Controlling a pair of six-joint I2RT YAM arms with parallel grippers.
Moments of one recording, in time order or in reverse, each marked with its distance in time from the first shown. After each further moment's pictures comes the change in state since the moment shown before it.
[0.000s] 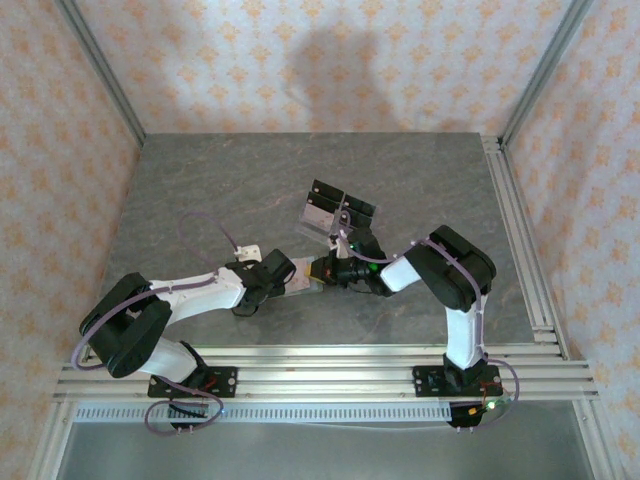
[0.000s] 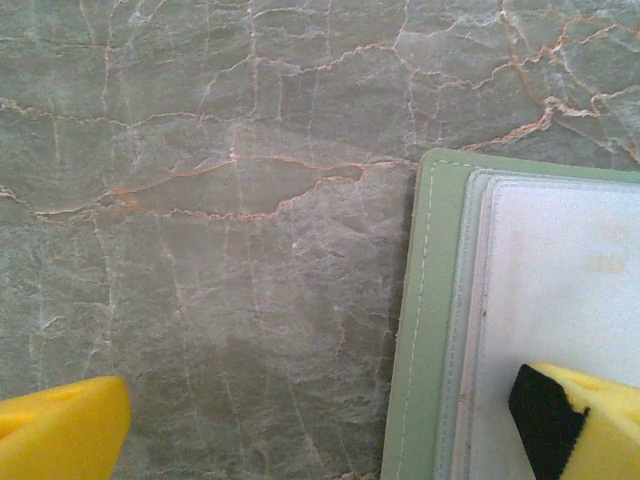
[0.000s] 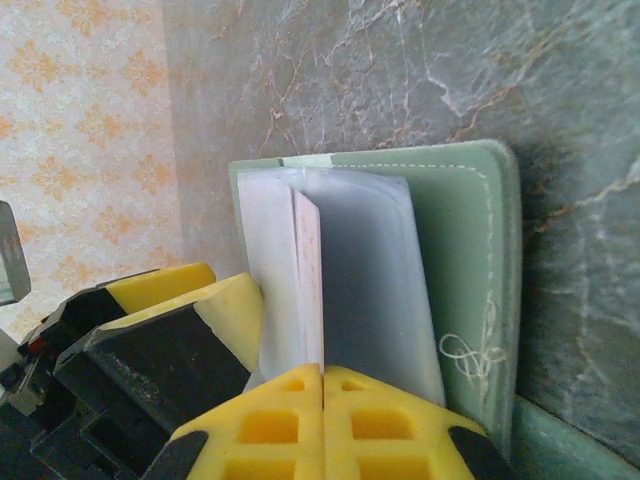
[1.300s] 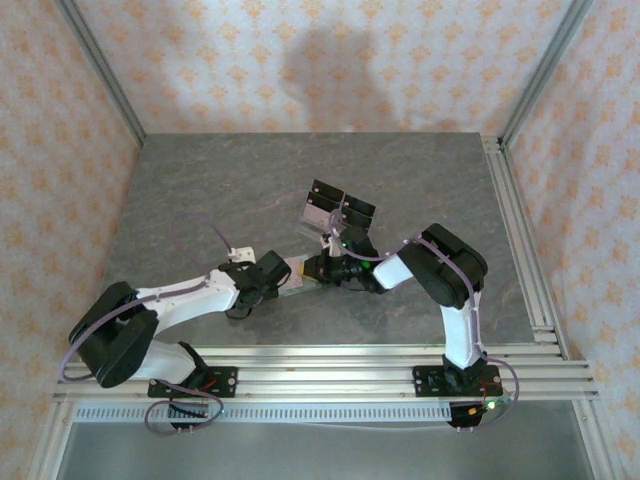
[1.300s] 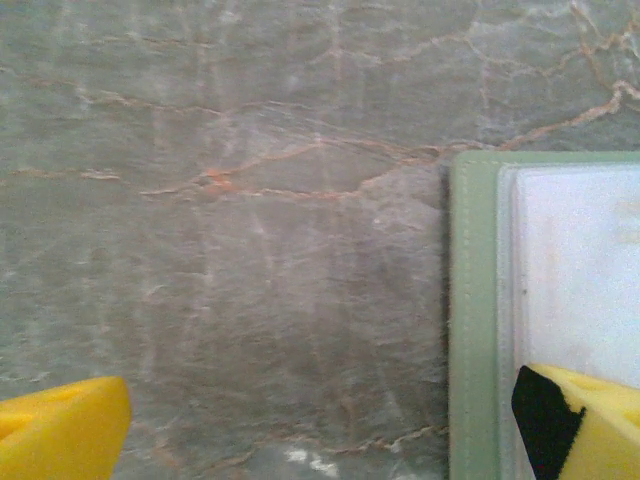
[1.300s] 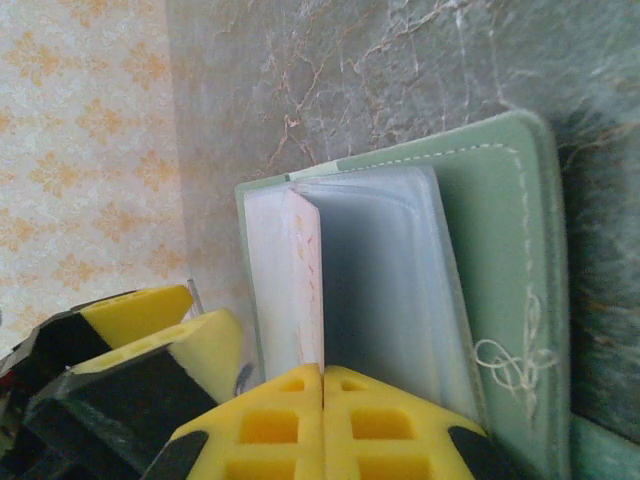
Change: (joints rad) left arm 0.009 -0.099 -0.003 -0.134 -0.027 -0.001; right arm 0.026 0.047 0.067 -0.014 0.002 0.011
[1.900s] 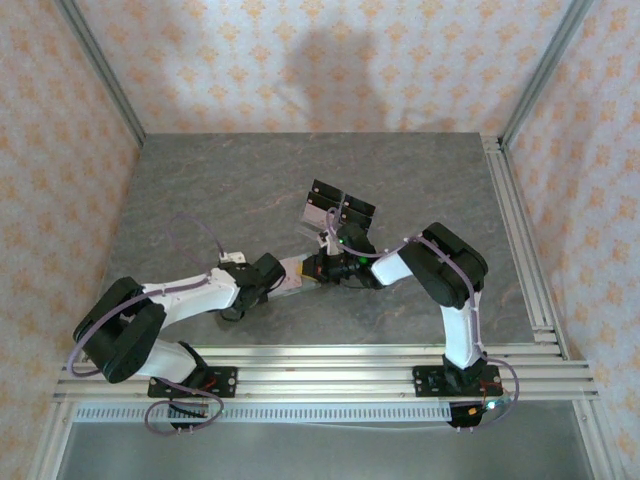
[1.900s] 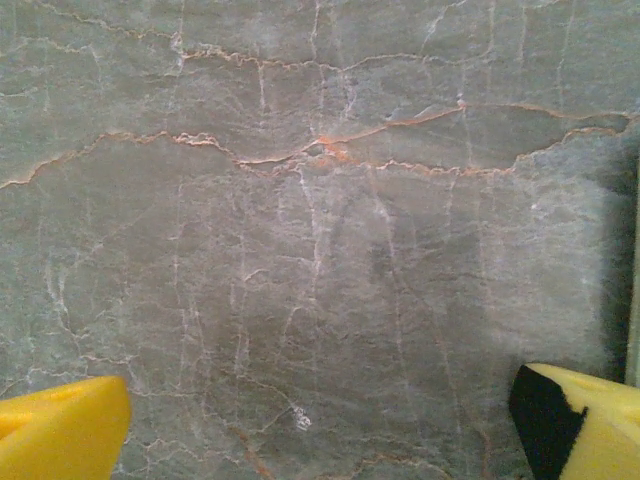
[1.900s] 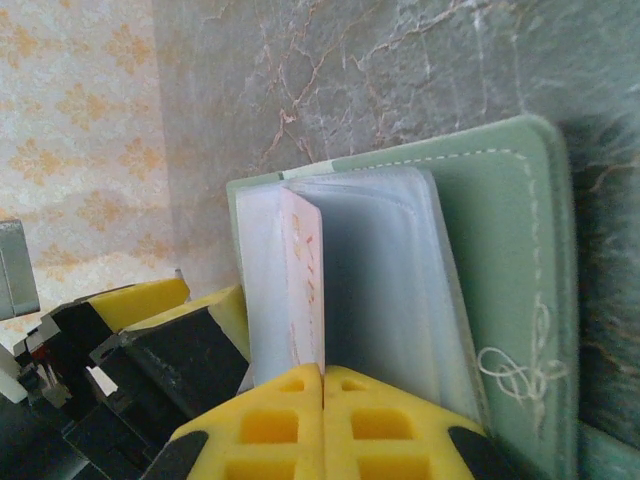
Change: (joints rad) left arm 0.038 0.064 -0.024 -0.046 -0.026 -0.026; right arm 0.000 -0.001 0.047 -0.104 -0.017 -0.057
